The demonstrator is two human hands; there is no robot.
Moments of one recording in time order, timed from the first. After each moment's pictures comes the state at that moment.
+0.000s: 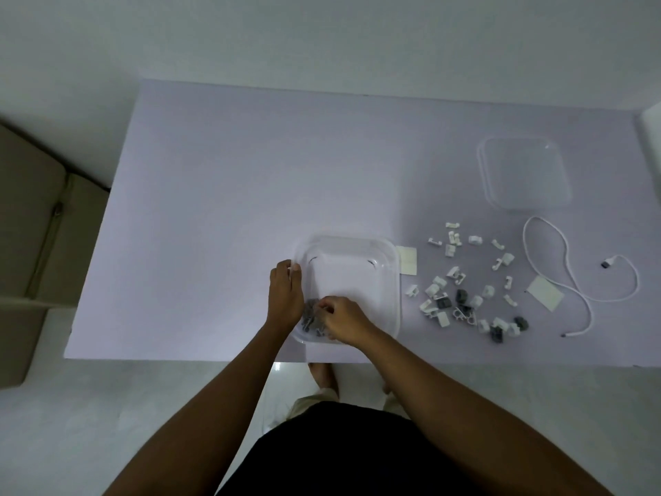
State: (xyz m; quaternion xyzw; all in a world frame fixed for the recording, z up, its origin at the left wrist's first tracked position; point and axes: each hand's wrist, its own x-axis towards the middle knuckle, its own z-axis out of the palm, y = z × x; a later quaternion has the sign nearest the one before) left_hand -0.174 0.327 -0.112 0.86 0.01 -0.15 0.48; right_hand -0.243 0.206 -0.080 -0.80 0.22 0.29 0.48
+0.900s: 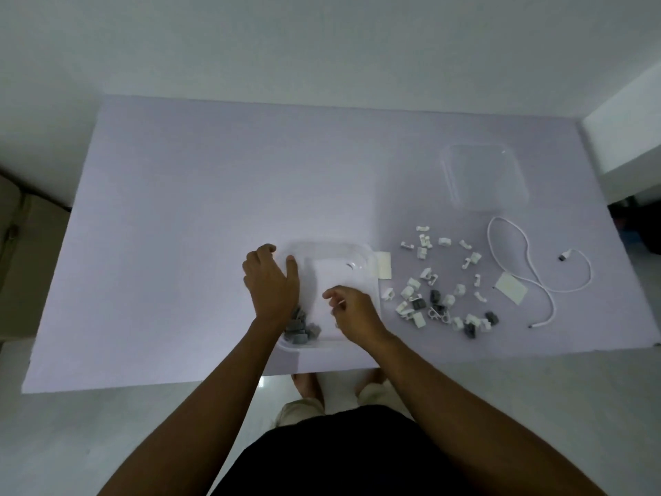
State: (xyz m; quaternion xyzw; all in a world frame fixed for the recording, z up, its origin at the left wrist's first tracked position) left_hand -0.156 0.290 -0.078 0.93 0.00 -0.02 0.37; right_hand -0.258 0.158 -0.069 -0.82 0.27 0.16 0.47
